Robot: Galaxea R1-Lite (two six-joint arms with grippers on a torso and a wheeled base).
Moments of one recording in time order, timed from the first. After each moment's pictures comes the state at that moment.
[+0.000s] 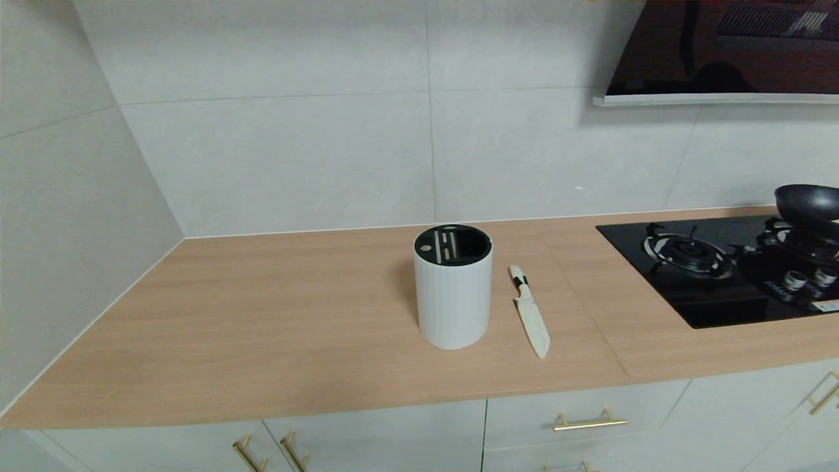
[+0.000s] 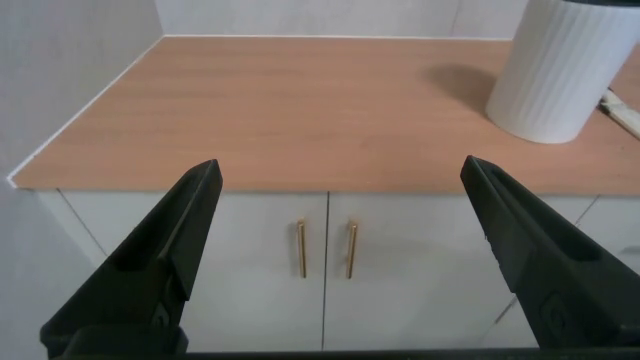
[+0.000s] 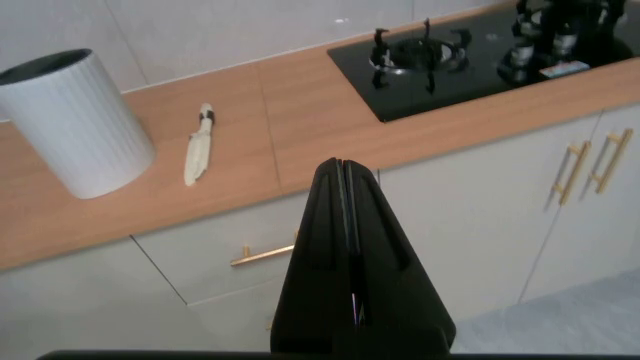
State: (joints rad) left arm 0.00 0.00 0.00 0.00 0.09 -0.03; right arm 0.00 0.00 0.00 -0.05 -0.14 0.14
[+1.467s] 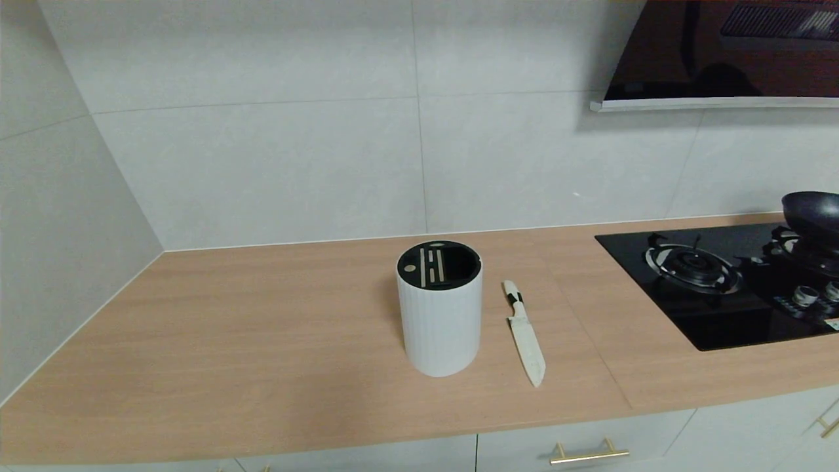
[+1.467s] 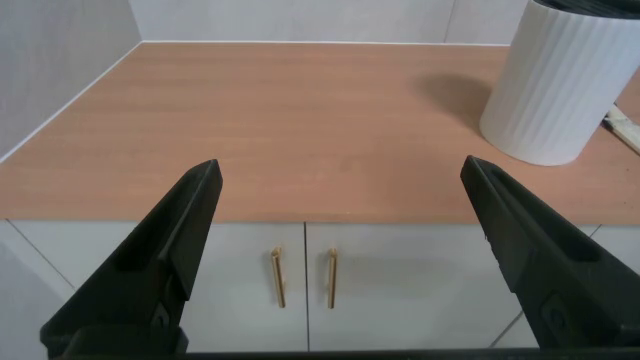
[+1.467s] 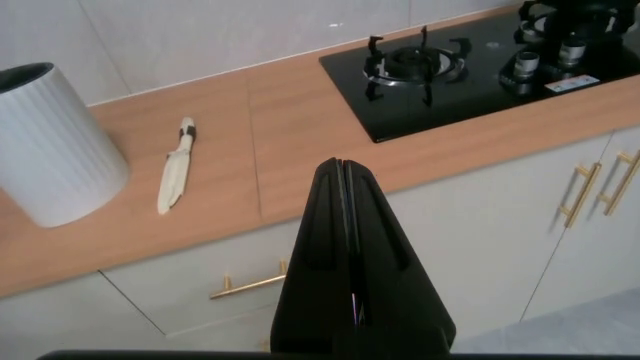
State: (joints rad) left arm 0.00 0.00 0.00 0.00 0.09 -0.03; right arm 0.00 0.00 0.00 -0.05 -0.14 0.14
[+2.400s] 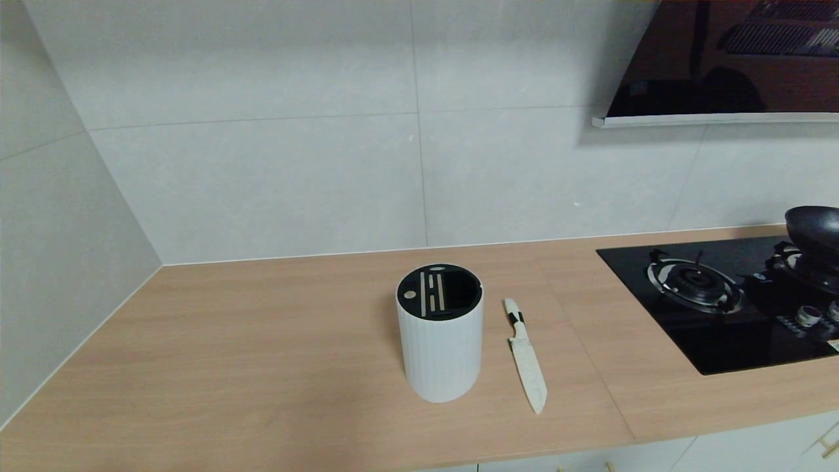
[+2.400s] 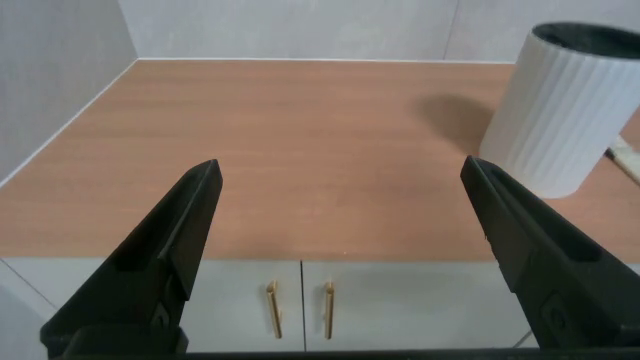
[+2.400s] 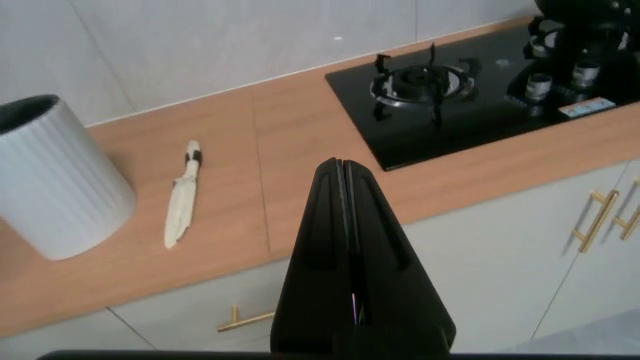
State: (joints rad) left arm 0.00 0.00 0.00 0.00 0.09 -0.03; right arm 0.00 0.00 0.00 -0.05 -0.13 0.15
